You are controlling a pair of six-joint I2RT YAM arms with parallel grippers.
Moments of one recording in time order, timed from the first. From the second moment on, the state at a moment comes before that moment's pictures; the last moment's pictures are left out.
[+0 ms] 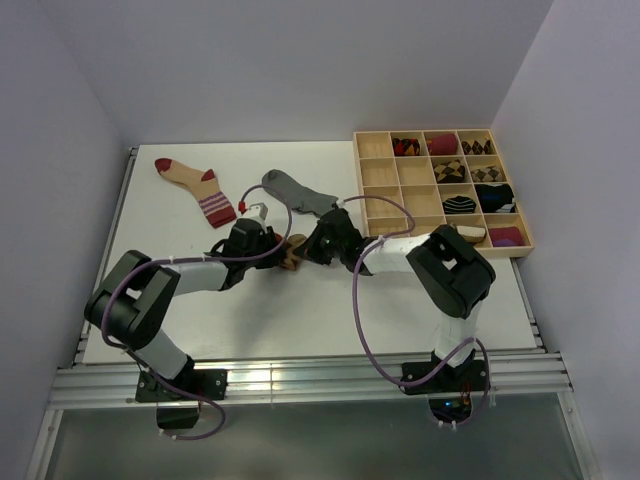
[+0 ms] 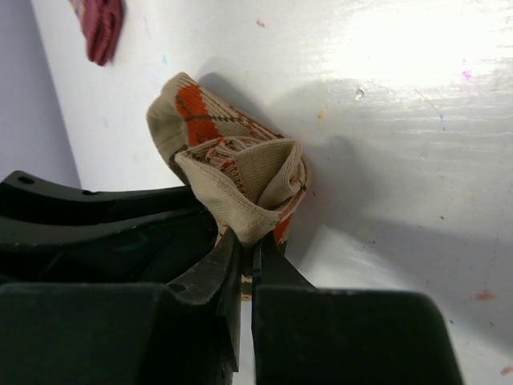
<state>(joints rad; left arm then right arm) -0.53 1.63 0.66 0.31 0.02 -0.58 0.70 1.85 0.90 0.31 -0.09 1.09</state>
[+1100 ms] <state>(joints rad) -0.80 1.46 0.55 0.41 -0.25 -0.27 0.70 1.84 1.11 -0.09 -0.08 1.00</state>
